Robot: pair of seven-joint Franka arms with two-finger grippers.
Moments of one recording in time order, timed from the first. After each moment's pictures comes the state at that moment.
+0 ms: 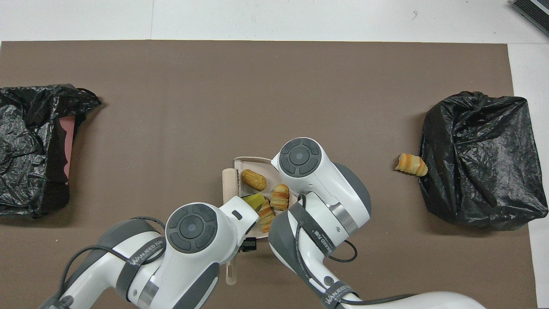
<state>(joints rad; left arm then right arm) -0.89 -0.12 0.13 -2.29 -0.18 2.01 -0.61 0.50 0.28 0.08 -1.88 -0.12 1.90 -0.90</state>
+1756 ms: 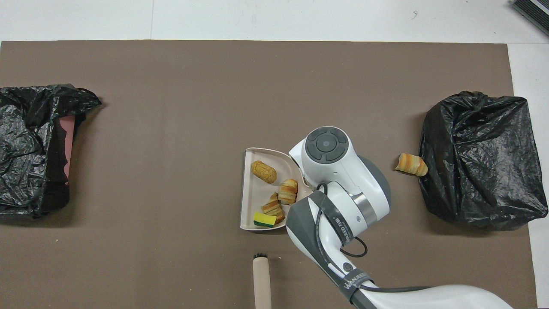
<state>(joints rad) -1.32 -0.28 0.10 -2.44 -0.23 2.01 -1.12 0.42 0.25 0.08 -1.90 -0.06 1.91 -0.91</state>
